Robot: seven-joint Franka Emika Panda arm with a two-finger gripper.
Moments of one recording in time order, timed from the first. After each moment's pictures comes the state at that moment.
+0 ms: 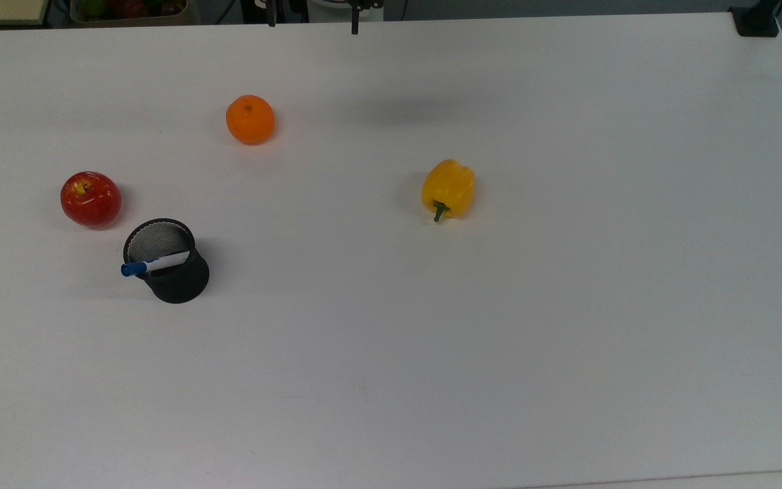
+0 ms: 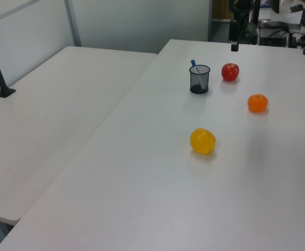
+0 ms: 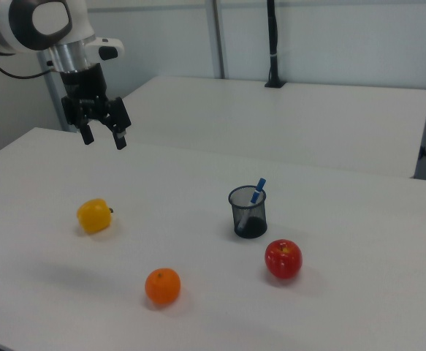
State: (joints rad) arm 0.20 0.04 -0.08 -1.58 -0.07 1.60 0.09
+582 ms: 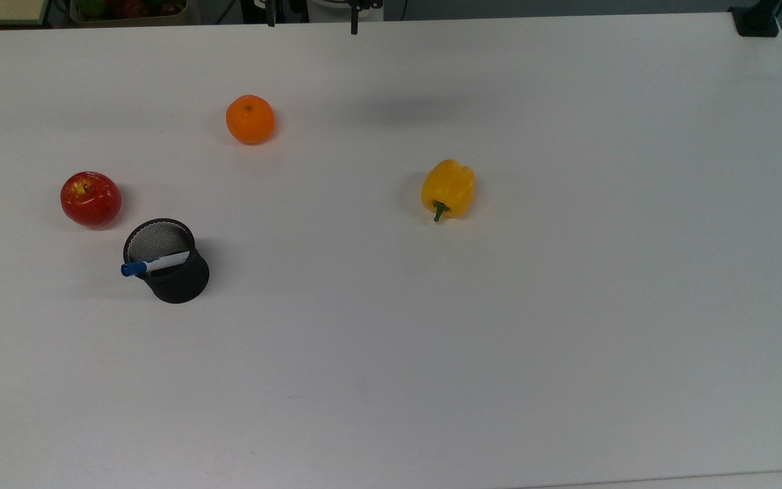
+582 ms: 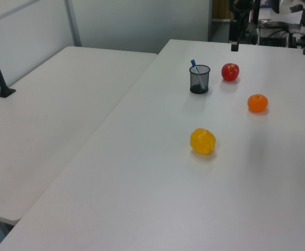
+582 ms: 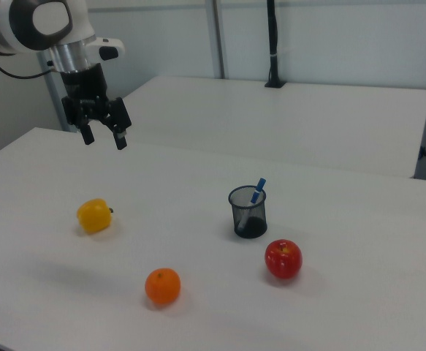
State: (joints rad) arm 0.20 0.04 -0.08 -1.58 -0.07 1.60 0.09
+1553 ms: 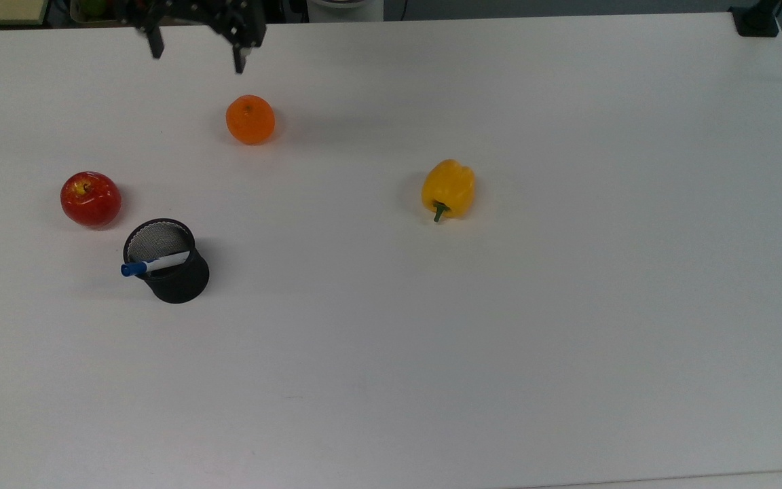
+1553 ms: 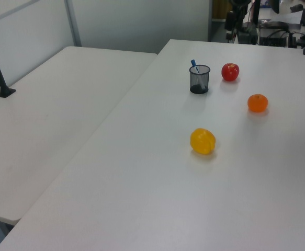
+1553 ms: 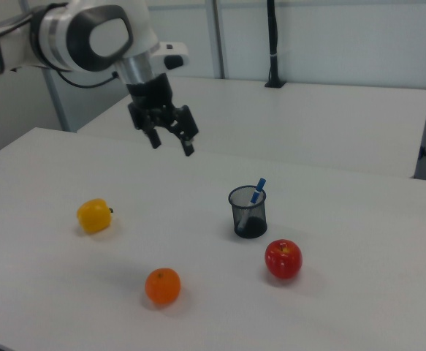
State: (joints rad) arm -0.01 0.11 -0.10 -1.58 -0.07 1.84 -0.01
